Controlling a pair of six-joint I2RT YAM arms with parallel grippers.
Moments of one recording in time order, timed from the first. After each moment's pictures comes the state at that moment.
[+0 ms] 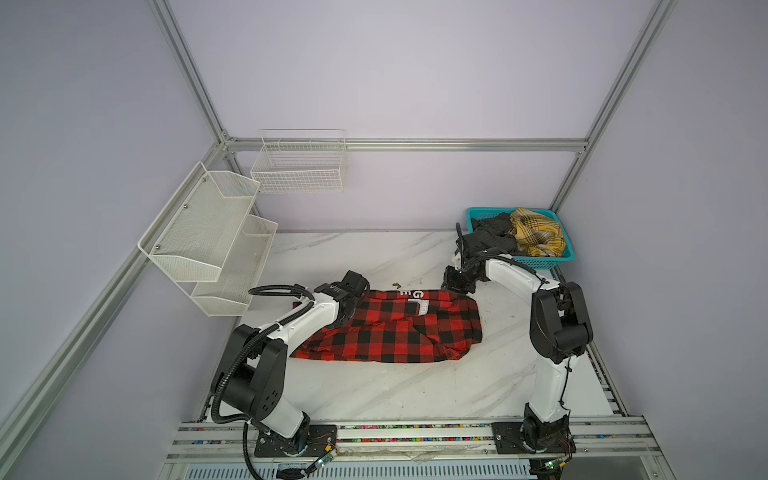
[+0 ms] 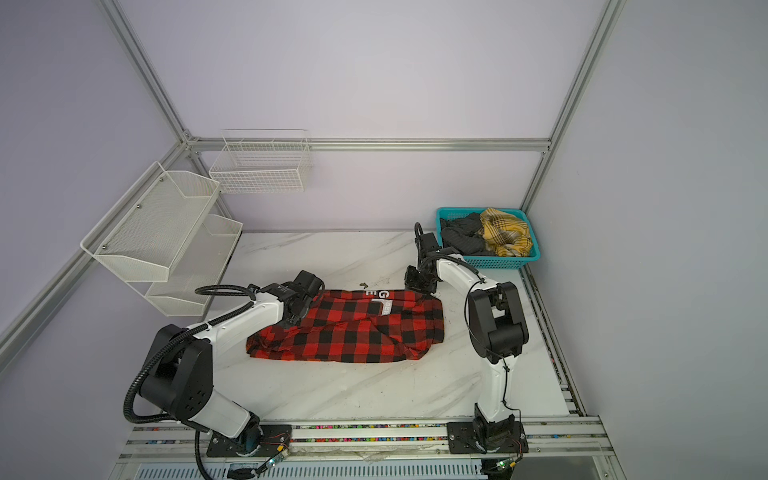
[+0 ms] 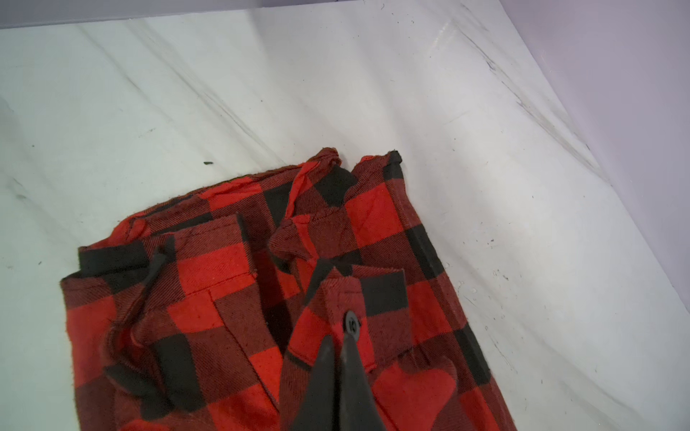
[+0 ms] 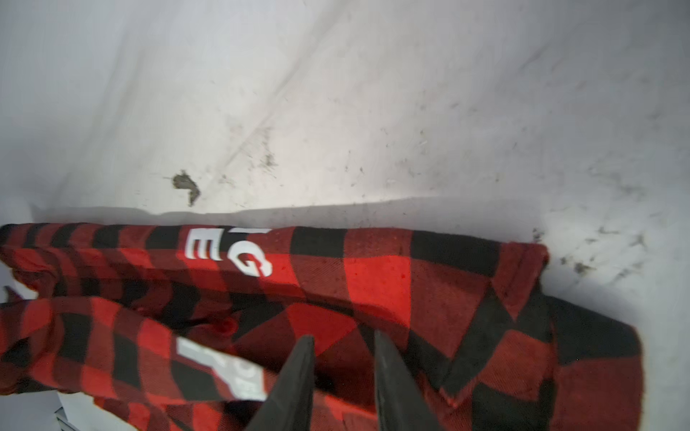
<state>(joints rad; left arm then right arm) -0.42 1.57 1.05 -0.77 -0.77 -1.59 0.33 1.99 1.50 -0.73 -0.28 0.50</state>
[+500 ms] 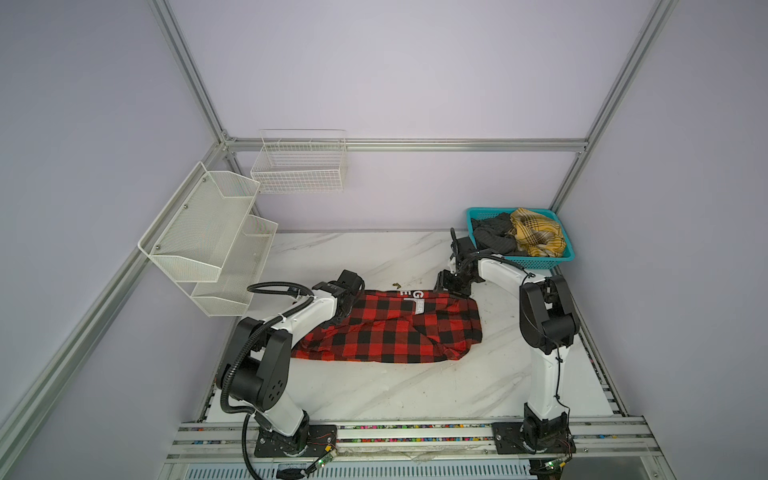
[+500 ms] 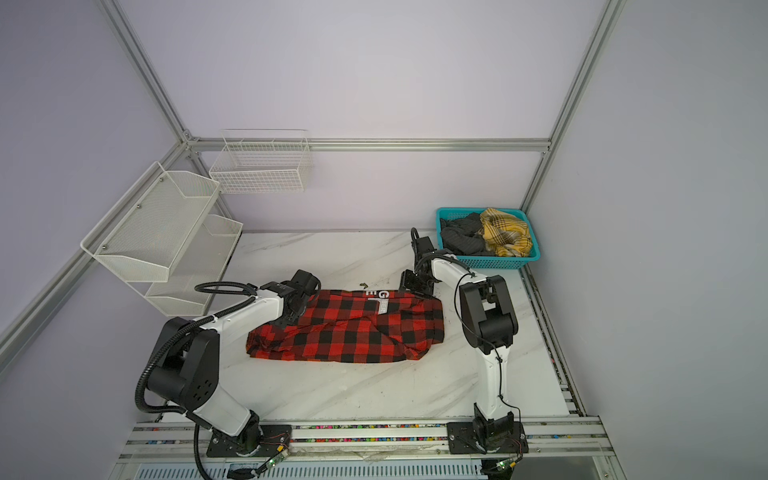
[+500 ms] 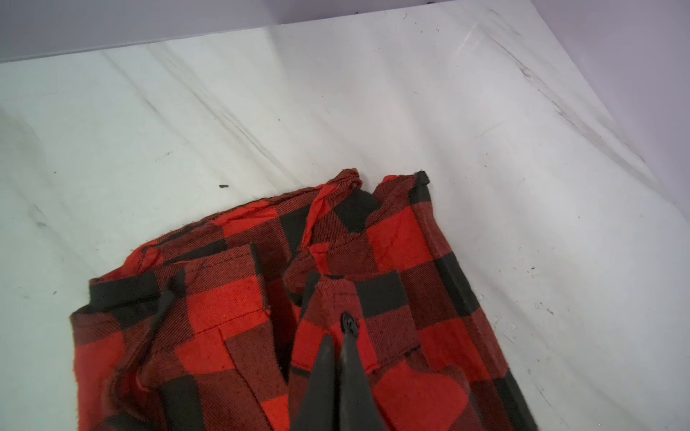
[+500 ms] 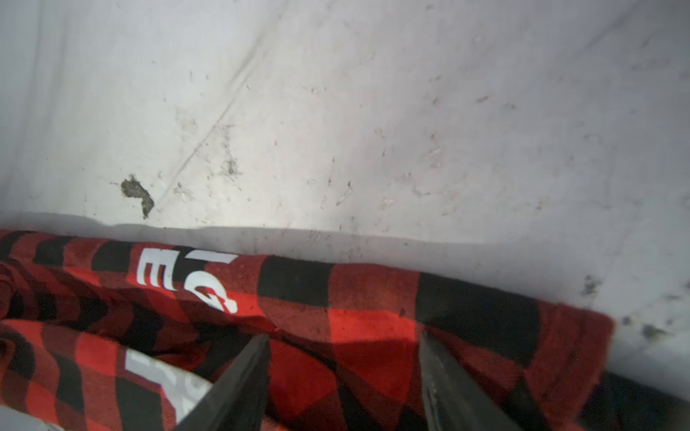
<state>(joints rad) -0.37 1.63 1.05 -0.76 -0.79 -1.54 0.34 2.07 1.57 -0.73 -0.29 0.49</state>
